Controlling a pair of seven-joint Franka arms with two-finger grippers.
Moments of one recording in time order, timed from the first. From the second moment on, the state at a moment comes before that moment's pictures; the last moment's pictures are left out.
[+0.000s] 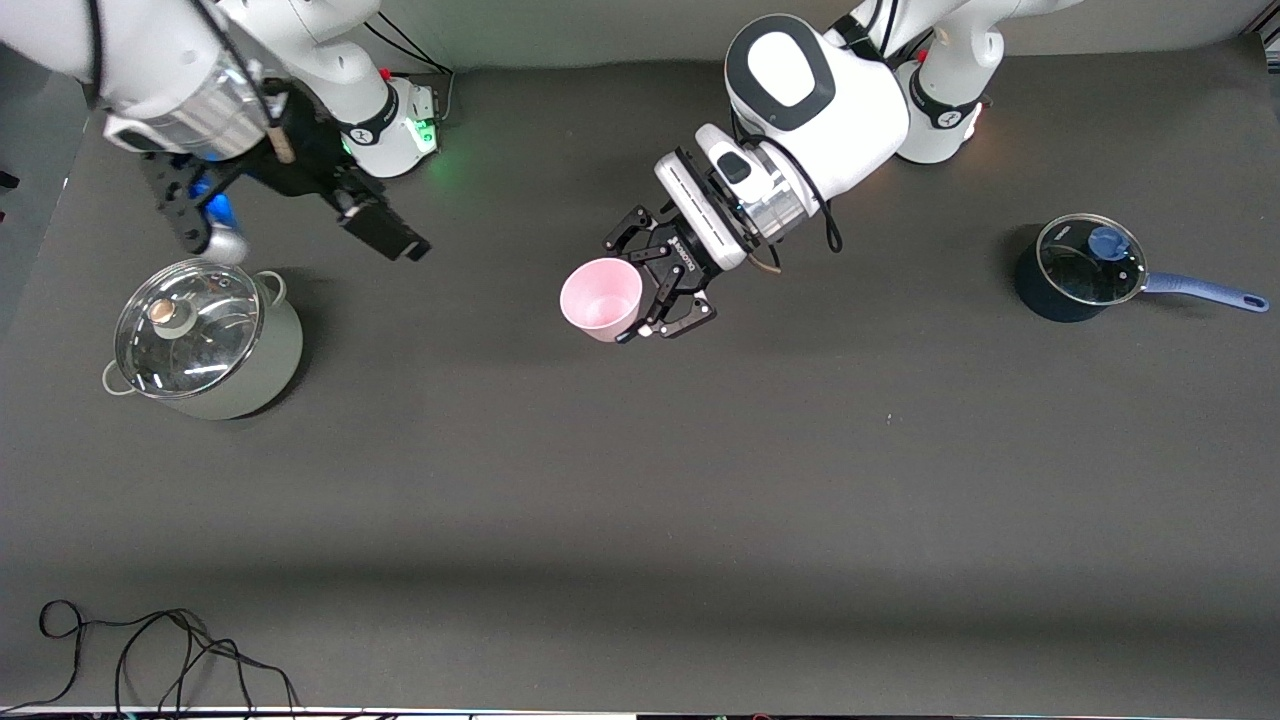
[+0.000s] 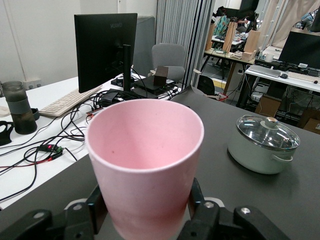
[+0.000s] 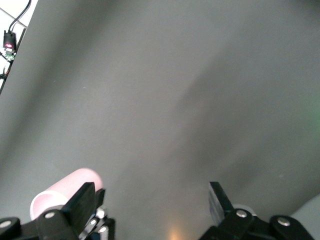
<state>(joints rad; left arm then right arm) 0.12 0.38 -1.10 -1.81 -1.49 3.17 1.71 0.48 0.20 -0.05 -1.18 0.26 1.43 1.40</state>
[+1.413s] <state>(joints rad) 0.12 0.38 -1.10 -1.80 -1.49 3.19 1.71 0.65 0.41 -0.05 -1.06 0.26 1.55 1.36</state>
